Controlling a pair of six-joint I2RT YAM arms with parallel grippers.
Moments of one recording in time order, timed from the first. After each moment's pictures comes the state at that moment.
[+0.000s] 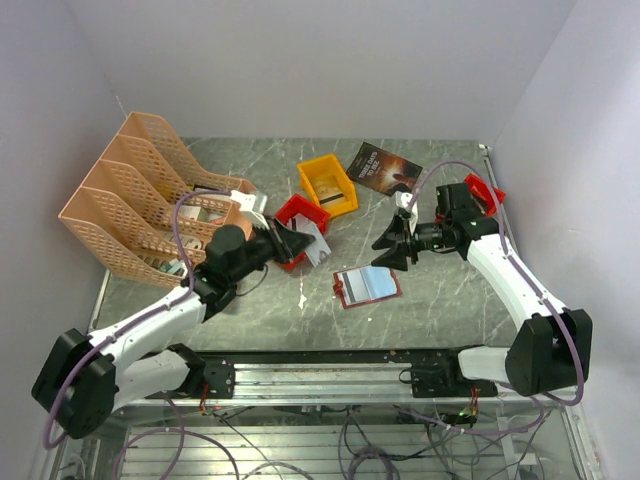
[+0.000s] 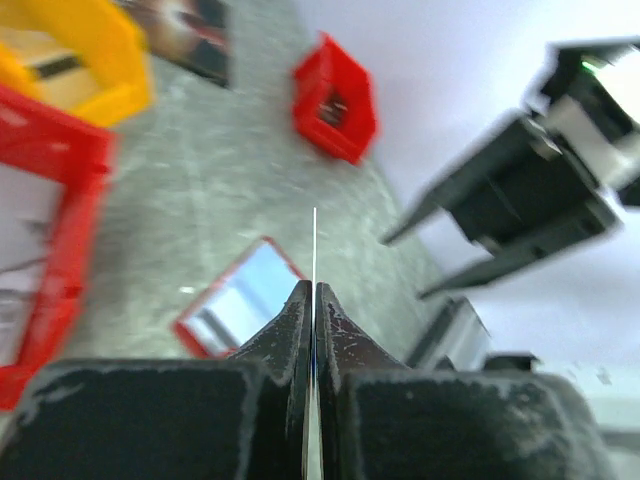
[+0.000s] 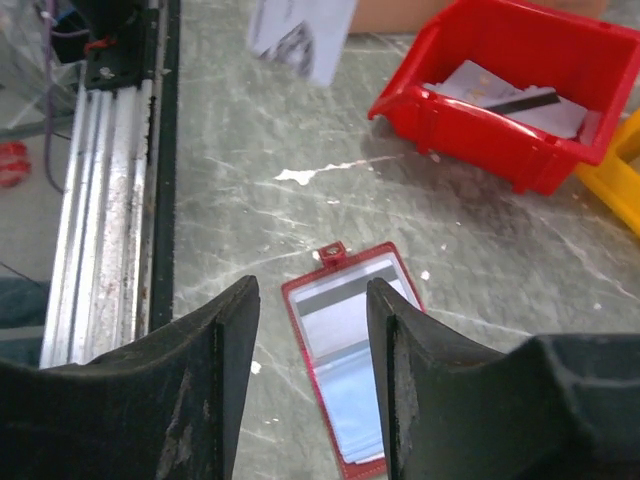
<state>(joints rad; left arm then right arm) -0.59 1.08 0.57 0.40 0.19 -0.73 0.19 1.29 0.97 -0.62 -1.14 -0.77</state>
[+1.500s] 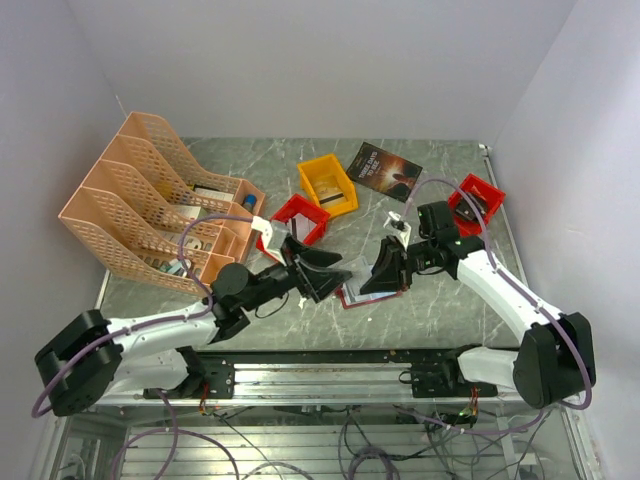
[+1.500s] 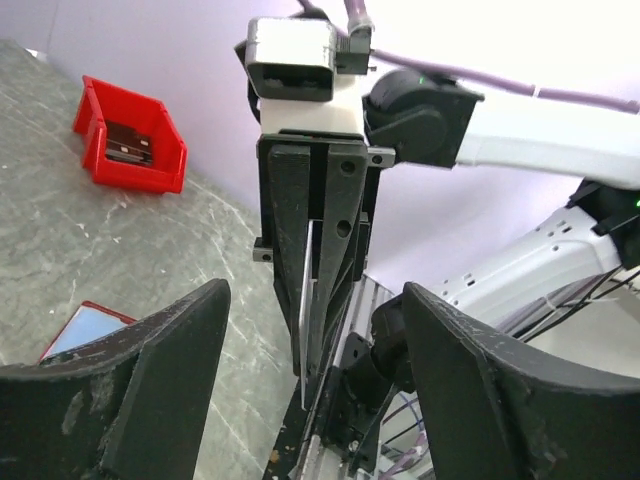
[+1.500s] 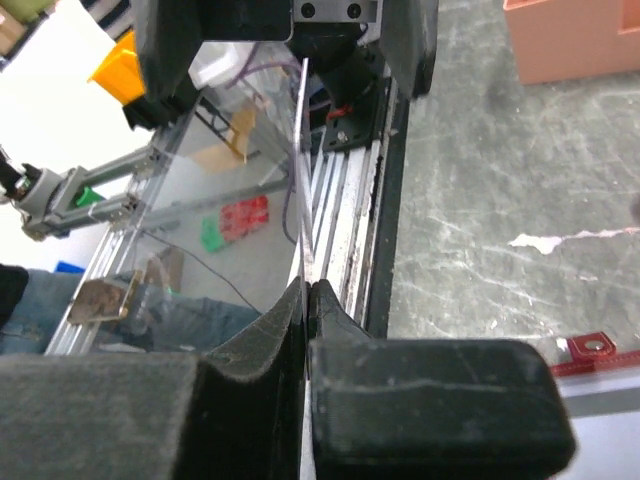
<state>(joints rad) -0.96 1.15 0.43 1.00 0.18 -0.61 0.33 1.25 0.85 -0.61 -1.46 -0.49</state>
